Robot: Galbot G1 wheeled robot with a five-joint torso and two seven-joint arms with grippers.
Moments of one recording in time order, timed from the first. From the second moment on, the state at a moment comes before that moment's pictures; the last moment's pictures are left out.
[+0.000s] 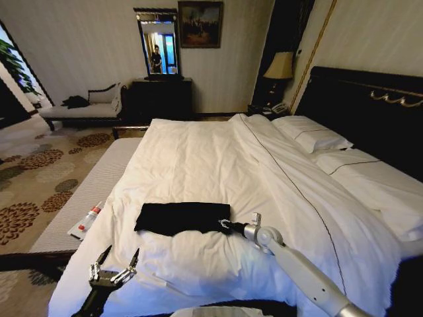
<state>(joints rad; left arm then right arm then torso) 2.34 -1.14 -0.79 -2.31 -0.46 -0.41 0.01 -0.95 0.97 0.00 1.52 1.26 -0.50 -0.05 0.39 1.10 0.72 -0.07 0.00</state>
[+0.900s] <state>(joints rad) 2.34 -1.14 -0.79 -2.31 -0.46 -0.41 0.01 -0.99 0.95 0.05 1.65 1.29 -0.52 -0.02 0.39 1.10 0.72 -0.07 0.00</state>
